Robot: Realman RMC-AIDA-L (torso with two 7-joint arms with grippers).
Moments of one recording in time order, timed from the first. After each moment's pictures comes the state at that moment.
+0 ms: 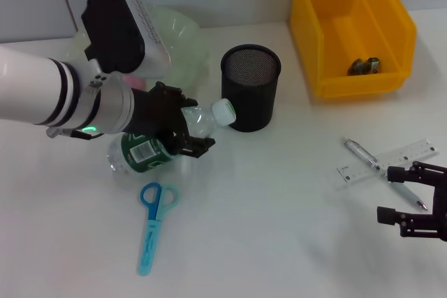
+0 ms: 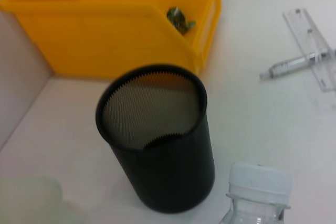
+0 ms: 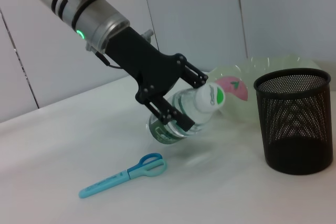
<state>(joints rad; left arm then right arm) -0.60 -2.07 1.58 1.17 2.26 1.07 -1.99 0.28 2.01 -0.44 -0.68 -2.13 -1.77 1.15</state>
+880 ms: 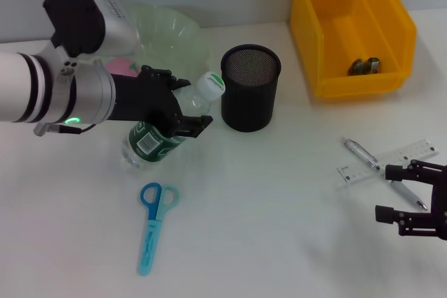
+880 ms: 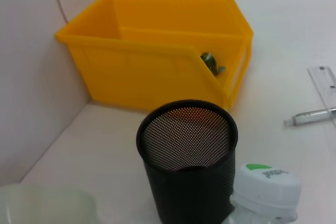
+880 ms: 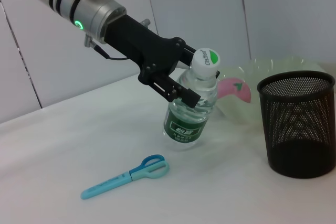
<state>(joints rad) -0.53 -2.07 1.51 1.21 2.15 1.06 -1.97 0.28 2.01 -0.45 -0.68 -2.13 -1.78 1.15</state>
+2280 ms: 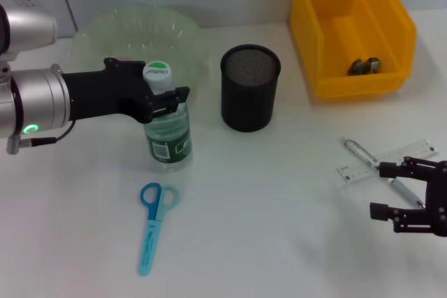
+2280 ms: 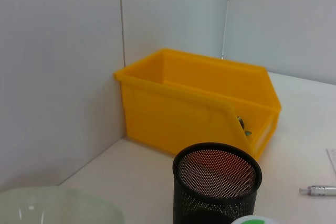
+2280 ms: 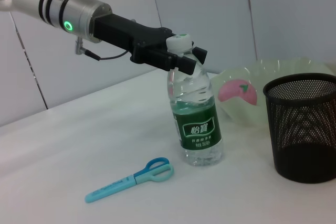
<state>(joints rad) -0.40 -2.07 1.39 1.20 1.88 1.05 -1.85 0.30 2.01 -0.46 -0.68 -2.13 -1.78 1.16</state>
